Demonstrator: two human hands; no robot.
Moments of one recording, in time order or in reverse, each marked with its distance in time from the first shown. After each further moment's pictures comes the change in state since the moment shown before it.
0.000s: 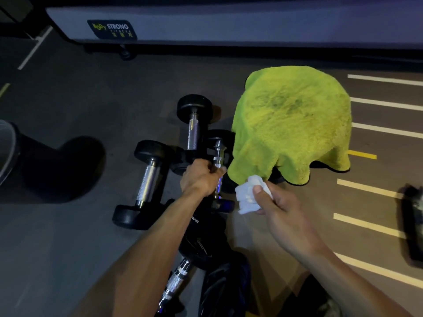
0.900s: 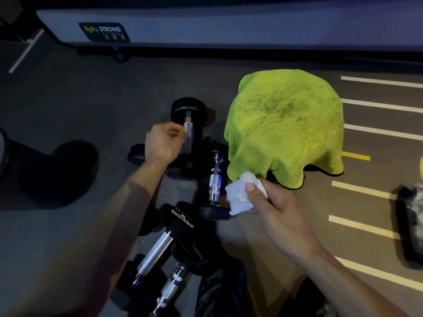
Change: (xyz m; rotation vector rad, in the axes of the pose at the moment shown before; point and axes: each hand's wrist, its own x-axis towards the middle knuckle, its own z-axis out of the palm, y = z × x) left_hand 0.054 0.002 -0.080 -0.267 0.313 0.199; right_hand 0.001 -0.018 -0.004 0.051 0.027 -0.081
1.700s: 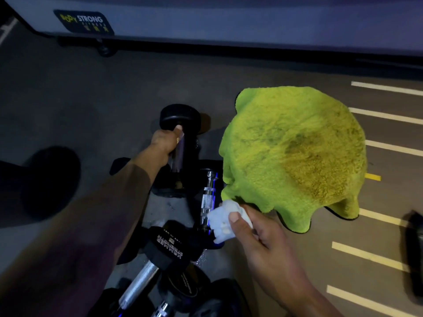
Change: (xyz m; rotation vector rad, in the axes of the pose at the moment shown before) left_hand 0.105 -0.013 0.068 -0.284 -0.156 -0.477; right_hand 0.028 0.009 0.009 -0.014 -0.064 0.069
